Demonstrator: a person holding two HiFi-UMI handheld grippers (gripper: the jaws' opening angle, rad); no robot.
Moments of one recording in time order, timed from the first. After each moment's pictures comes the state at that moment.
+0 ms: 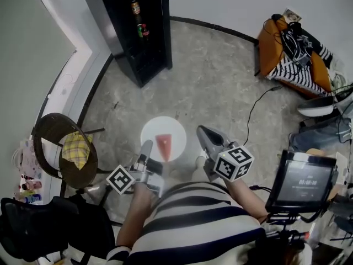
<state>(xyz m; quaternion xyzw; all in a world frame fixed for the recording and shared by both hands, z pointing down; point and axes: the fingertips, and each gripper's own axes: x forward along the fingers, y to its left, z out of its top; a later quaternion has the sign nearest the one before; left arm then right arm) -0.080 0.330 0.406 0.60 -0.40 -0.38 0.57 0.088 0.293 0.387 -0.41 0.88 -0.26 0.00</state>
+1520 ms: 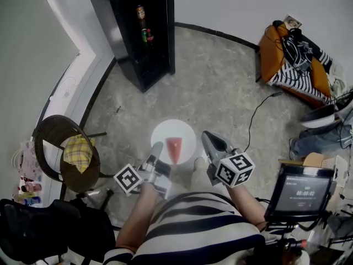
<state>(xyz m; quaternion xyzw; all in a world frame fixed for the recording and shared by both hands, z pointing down) -0.054 0.310 0.404 0.61 -0.37 -0.37 0.59 0.097 0.283 0.388 -0.43 0.87 -0.23 -0.02</state>
